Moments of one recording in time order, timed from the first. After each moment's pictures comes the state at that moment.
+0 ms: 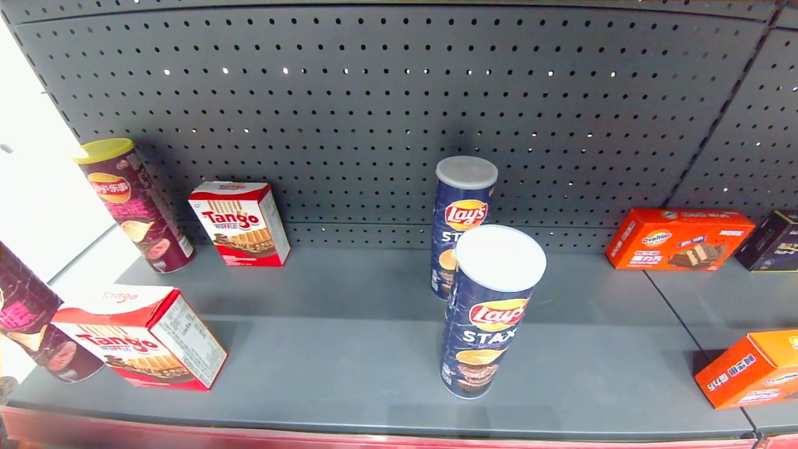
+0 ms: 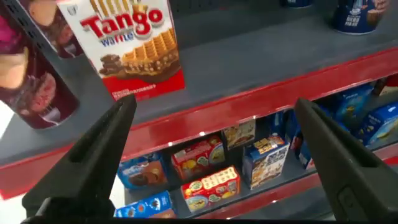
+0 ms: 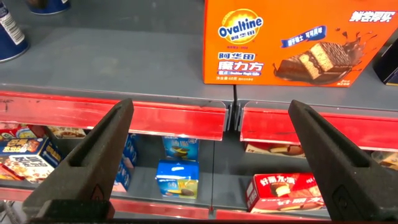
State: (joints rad) left arm 0.00 0.01 -0.03 -0.02 -0.33 0.13; right arm 0.00 0.00 0.00 -0.01 0.05 -0.02
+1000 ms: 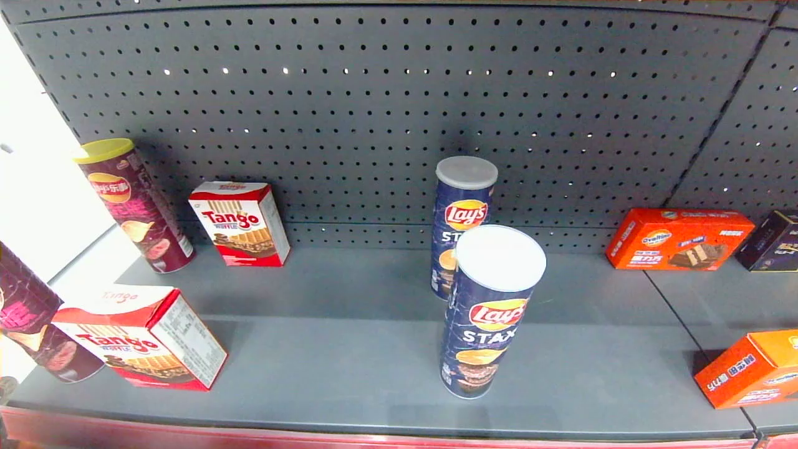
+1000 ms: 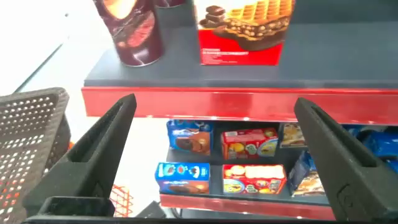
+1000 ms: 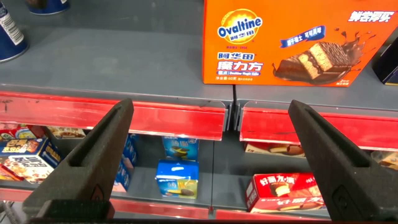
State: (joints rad) left arm 0.00 0.00 0.00 0.00 0.05 0.05; right arm 0.00 0.00 0.00 -0.01 0.05 -0.02
